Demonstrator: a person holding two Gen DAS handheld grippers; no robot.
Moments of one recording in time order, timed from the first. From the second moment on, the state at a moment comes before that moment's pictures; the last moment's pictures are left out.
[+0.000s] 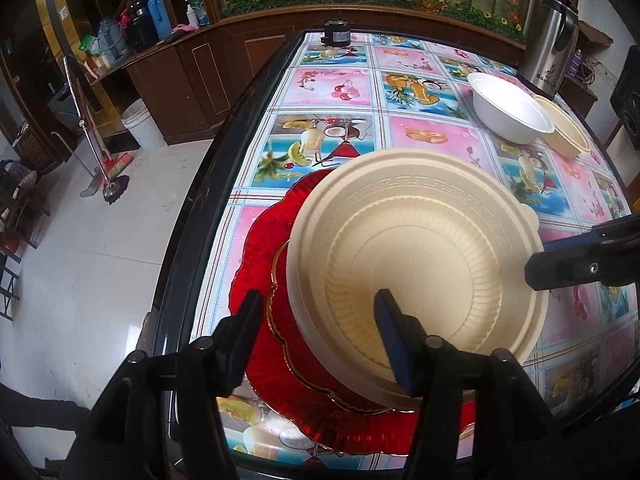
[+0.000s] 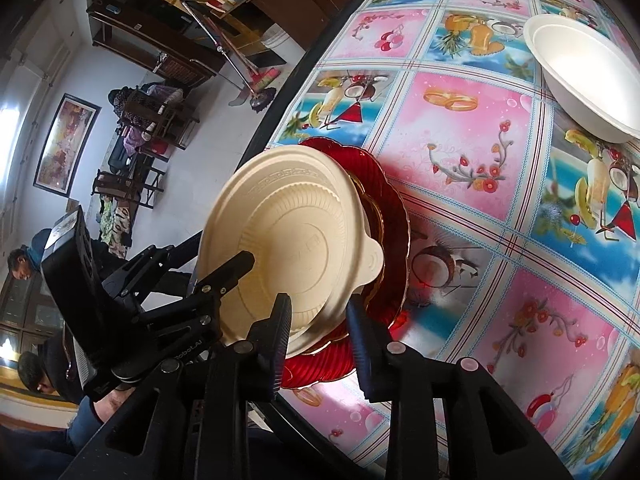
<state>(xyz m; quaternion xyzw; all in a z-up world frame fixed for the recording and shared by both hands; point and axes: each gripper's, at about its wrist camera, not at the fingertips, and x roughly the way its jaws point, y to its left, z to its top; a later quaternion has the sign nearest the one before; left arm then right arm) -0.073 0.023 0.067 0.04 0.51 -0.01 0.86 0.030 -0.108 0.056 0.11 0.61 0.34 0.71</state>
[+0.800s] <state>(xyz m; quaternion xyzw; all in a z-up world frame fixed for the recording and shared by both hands) -0.083 -0.026 0.125 0.04 0.44 -0.04 0.90 0.015 -0.222 0.058 0.21 0.59 0.26 0.73</state>
